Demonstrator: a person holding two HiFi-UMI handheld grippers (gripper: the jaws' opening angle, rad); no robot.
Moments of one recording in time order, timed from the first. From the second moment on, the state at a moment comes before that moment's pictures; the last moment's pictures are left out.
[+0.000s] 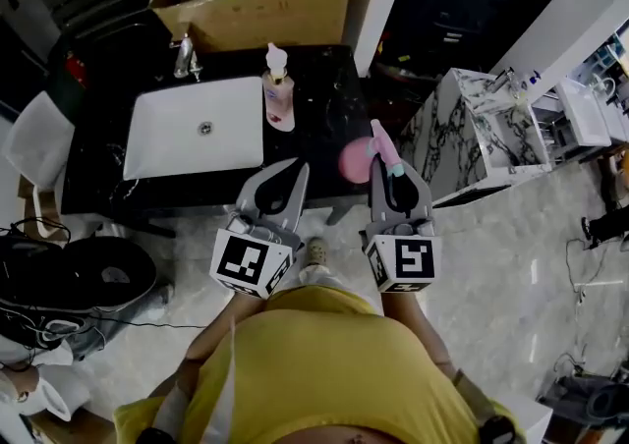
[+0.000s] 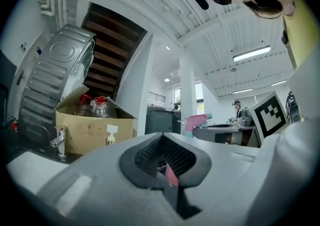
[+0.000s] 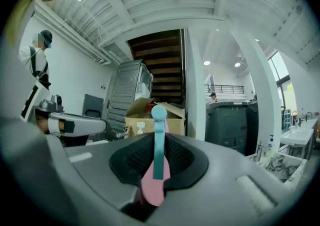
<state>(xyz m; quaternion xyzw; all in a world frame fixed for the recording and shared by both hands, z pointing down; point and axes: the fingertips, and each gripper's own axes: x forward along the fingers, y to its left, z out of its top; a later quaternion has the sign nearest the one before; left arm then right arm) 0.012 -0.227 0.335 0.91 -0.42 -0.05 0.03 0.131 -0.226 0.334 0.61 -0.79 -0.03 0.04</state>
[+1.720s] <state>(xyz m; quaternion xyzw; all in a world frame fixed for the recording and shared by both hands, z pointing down) 0.068 -0.437 0.414 0.90 -0.43 0.02 0.09 0.155 -0.506 0.420 0.58 -0.81 -0.01 0.09</state>
